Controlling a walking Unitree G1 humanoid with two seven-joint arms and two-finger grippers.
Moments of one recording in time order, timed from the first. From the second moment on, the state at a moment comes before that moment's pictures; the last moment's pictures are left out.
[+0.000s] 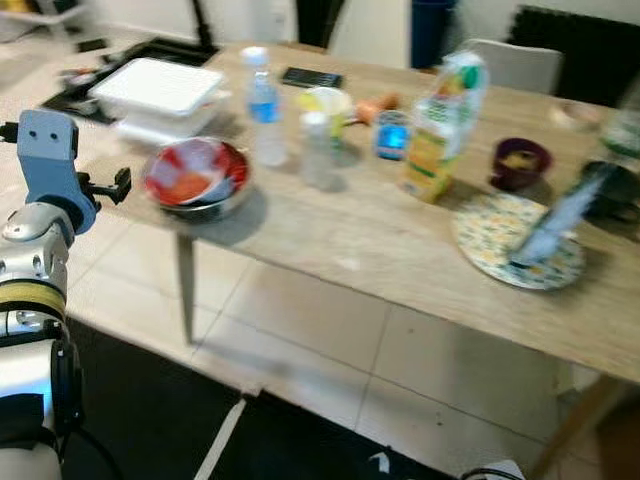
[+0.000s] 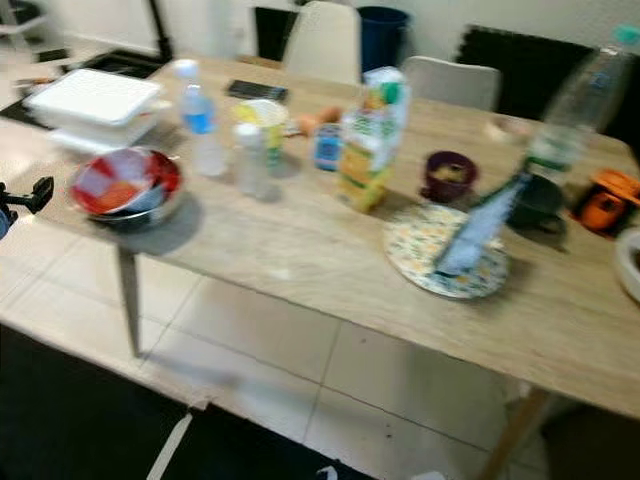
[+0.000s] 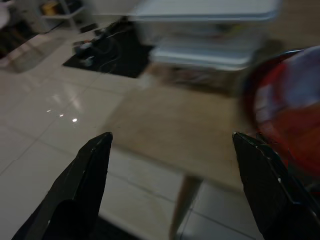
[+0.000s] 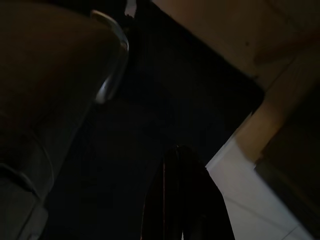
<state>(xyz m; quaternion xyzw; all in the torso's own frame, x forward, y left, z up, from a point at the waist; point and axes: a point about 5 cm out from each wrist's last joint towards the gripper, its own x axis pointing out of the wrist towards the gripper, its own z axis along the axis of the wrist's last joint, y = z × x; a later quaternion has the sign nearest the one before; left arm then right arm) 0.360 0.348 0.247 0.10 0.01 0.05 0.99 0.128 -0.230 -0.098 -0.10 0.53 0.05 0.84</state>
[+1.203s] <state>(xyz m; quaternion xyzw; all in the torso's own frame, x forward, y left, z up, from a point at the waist) 0.391 0.236 0.257 0.20 -0.03 -0.20 0.96 0.094 -0.224 -0.108 -0.10 0.56 0.04 0.83</state>
